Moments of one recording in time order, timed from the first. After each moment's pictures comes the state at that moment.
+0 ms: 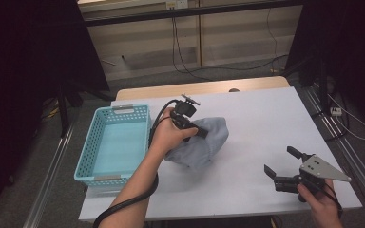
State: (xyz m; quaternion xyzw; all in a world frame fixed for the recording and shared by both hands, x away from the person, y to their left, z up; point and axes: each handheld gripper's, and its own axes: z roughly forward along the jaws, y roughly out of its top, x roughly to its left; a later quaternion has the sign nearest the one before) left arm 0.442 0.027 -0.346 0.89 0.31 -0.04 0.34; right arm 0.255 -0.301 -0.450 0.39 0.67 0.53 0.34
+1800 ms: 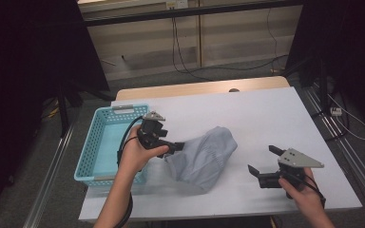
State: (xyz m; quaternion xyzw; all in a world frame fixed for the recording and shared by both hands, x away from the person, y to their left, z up) left arm 0.405 0.122 -0.365 0.85 0.33 0.05 0.40; right arm 0.282 -0.264 -0.450 0.39 0.73 0.49 0.29
